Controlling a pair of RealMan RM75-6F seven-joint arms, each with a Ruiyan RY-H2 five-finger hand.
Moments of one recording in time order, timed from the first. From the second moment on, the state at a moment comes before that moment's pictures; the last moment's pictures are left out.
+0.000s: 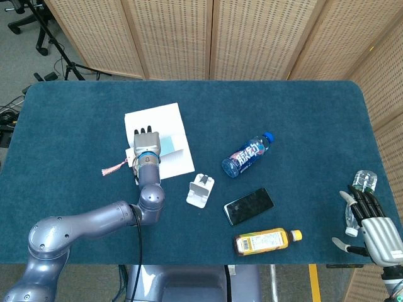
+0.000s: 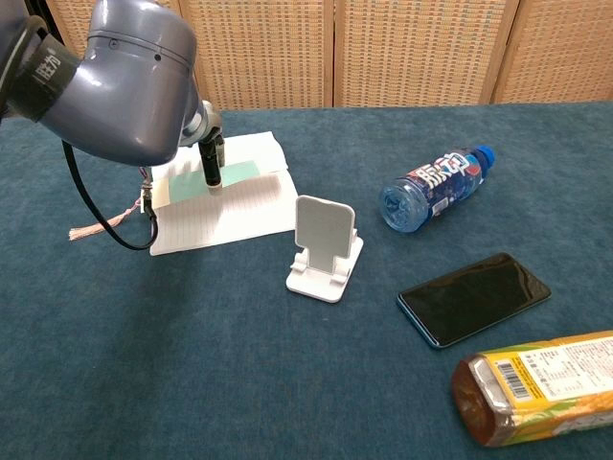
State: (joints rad) left arm -1.31 -1.84 -0.60 -0.98 -0.22 1.06 1.34; right arm 0.07 -1.03 -0.03 -1.58 -1.66 1.51 0.22
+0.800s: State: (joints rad) left arm -1.30 -1.87 -0.60 -0.95 -0.15 1.05 1.34; right arm 0.07 -1.03 -0.03 -1.58 -1.66 1.52 0.22
